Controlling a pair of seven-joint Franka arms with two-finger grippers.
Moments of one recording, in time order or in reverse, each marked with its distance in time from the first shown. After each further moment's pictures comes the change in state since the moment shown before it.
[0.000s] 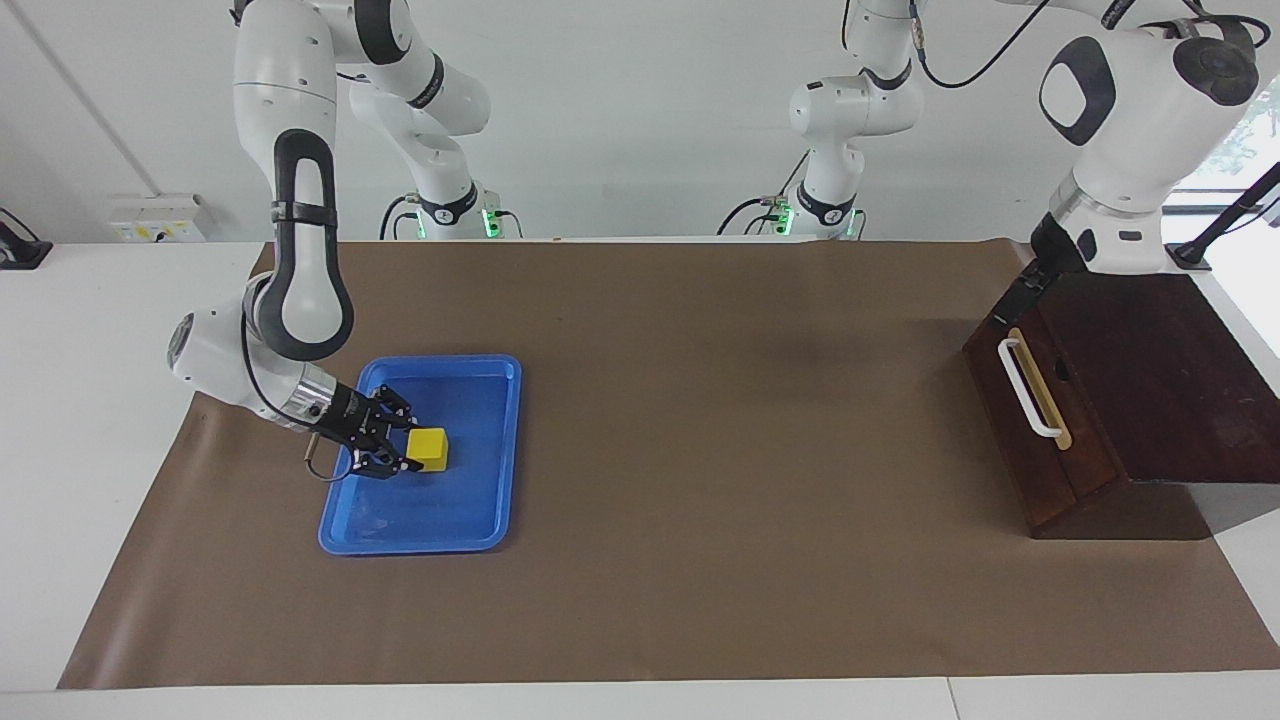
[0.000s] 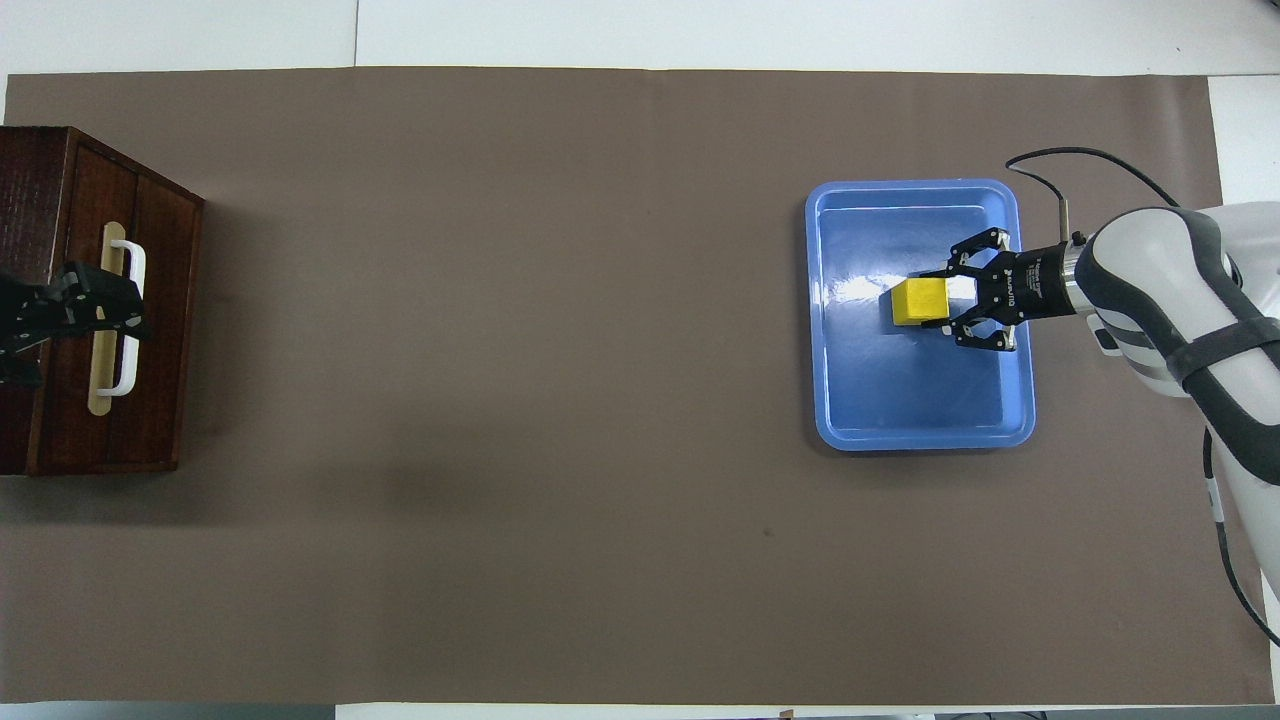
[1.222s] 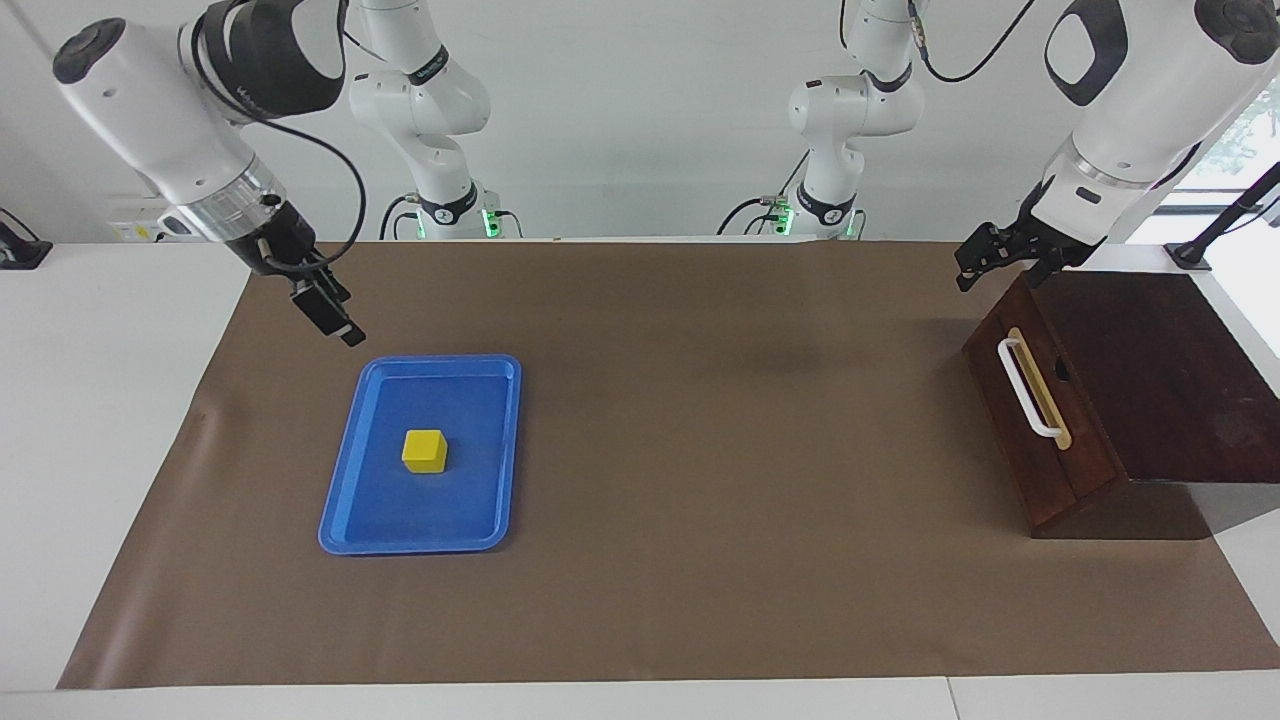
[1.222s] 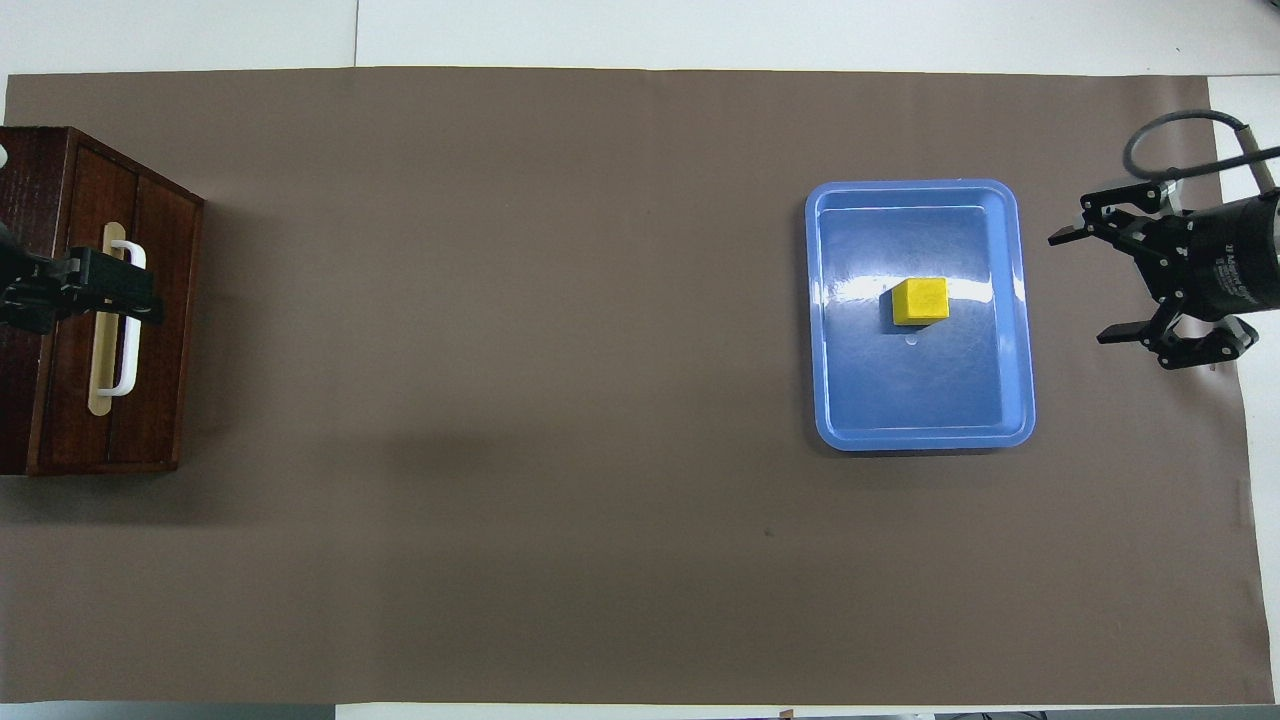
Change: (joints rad) left arm -0.039 0.077 0.003 0.169 -0.043 -0.063 0.265; right arm 0.075 -0.516 0.047 0.149 -0.624 -0.405 -0.381
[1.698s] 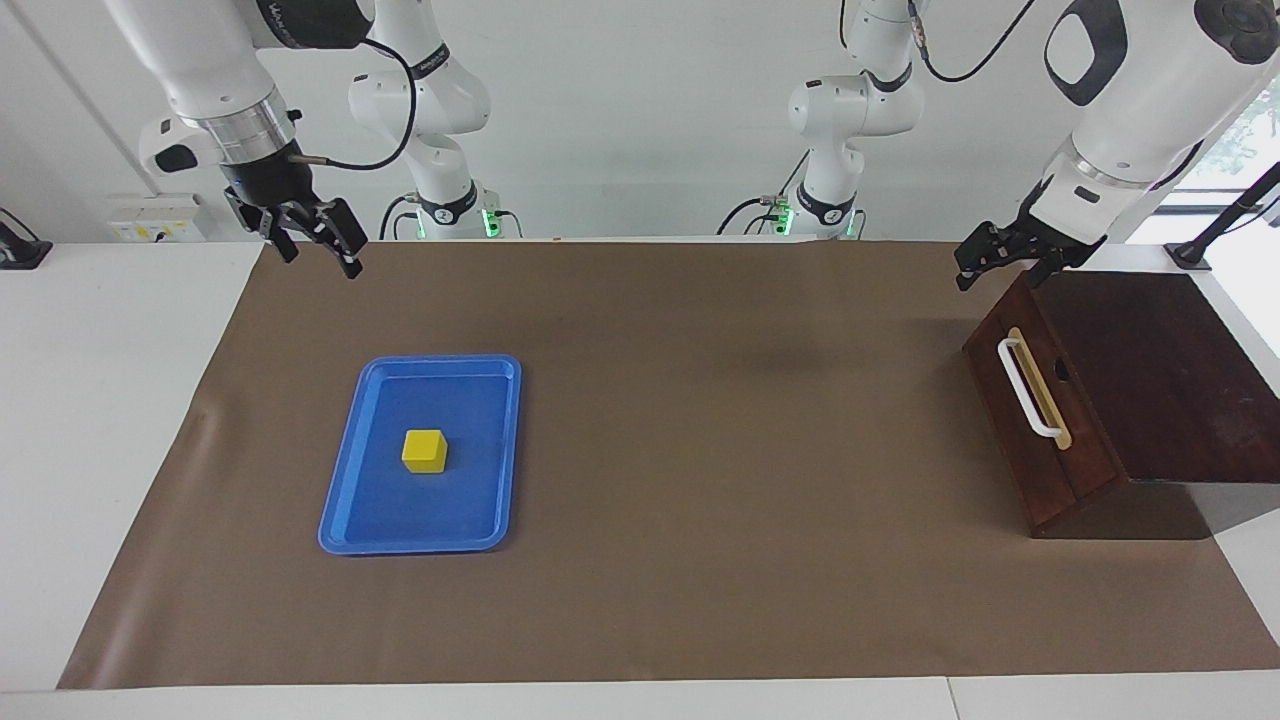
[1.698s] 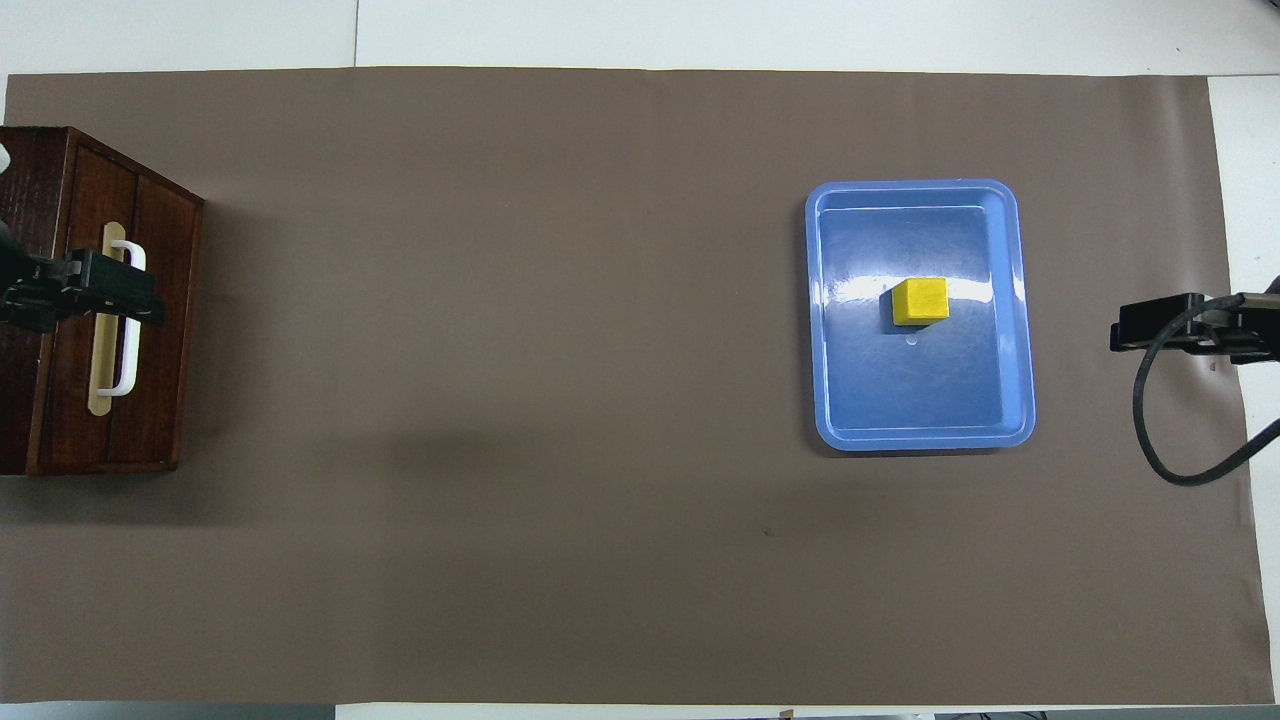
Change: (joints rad) left arm 0.000 0.001 -0.001 -0.003 0.000 0.000 0.014; right arm -0.002 -0.045 0.008 -0.006 -0.142 -0.071 -0.500
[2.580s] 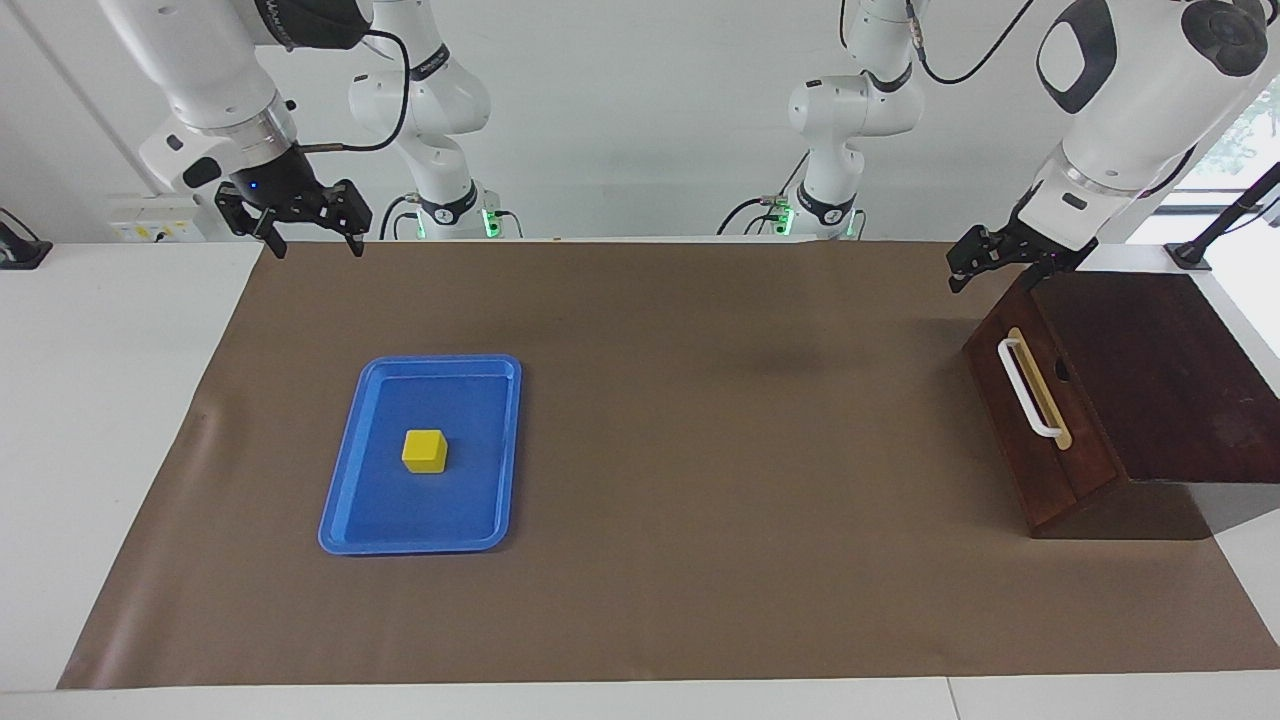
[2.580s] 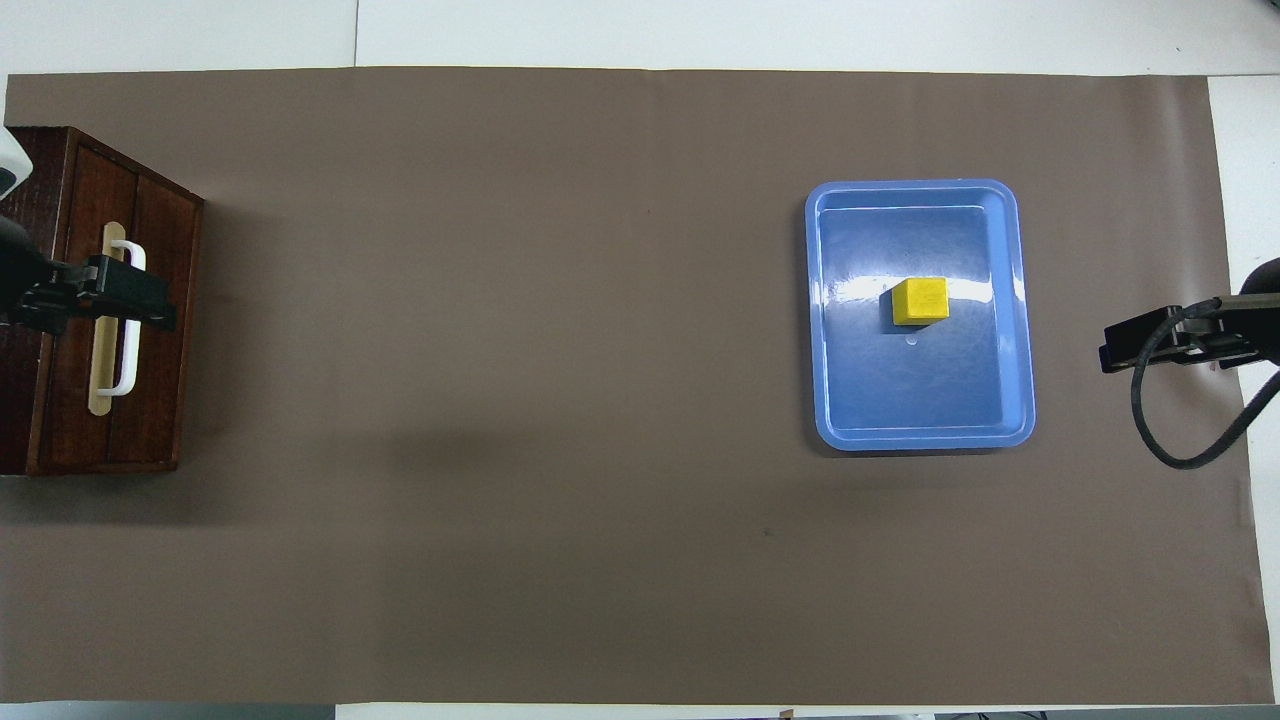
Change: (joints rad) left arm -0.007 0.000 -0.002 -0.013 0.000 0.004 0.007; right arm 0.000 0.082 0.003 0.086 -0.003 -0.135 -0.089
